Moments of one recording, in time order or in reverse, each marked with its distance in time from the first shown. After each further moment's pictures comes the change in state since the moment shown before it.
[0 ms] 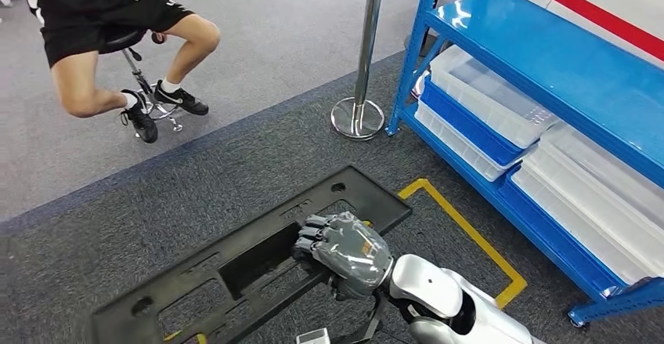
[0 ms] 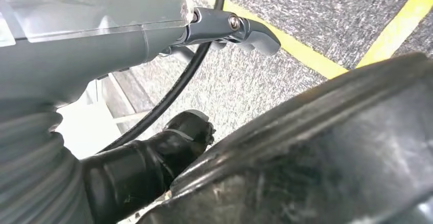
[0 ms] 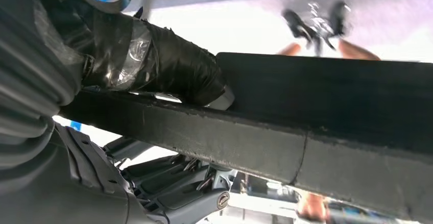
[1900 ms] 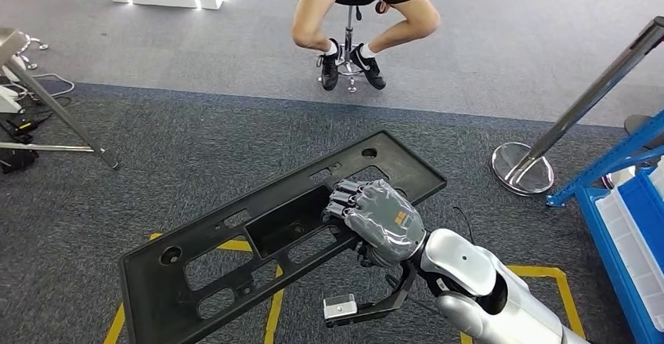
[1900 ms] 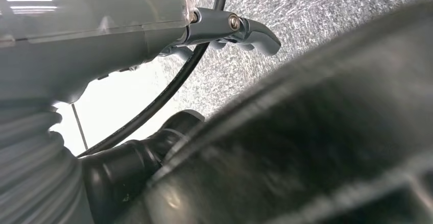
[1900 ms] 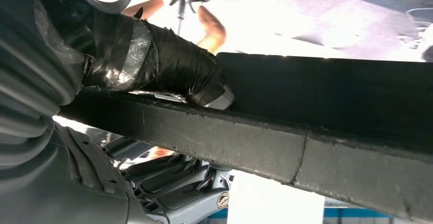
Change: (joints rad) left arm 0.010 -0.002 0.040 0.000 -0.015 0.001 -0.056; right arm -0.011 -0.067 -0.153 -0.088 -0.003 0.019 -0.027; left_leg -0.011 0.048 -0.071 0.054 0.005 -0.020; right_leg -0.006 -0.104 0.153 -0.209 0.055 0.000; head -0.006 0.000
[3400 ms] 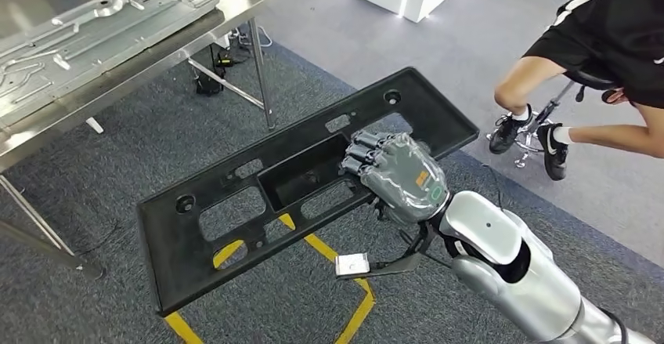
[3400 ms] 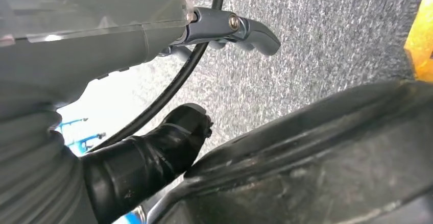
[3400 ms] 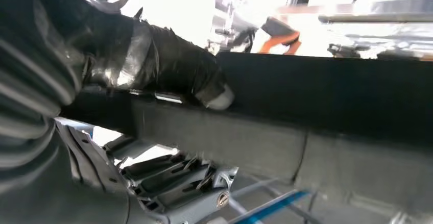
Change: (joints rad) left arm -0.002 0.001 -0.021 0.005 -0.018 -0.008 -0.057; right arm -0.139 -0.049 -0.087 -0.051 0.075 0.040 0.002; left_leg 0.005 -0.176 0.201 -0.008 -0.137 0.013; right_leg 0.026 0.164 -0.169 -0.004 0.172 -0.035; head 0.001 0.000
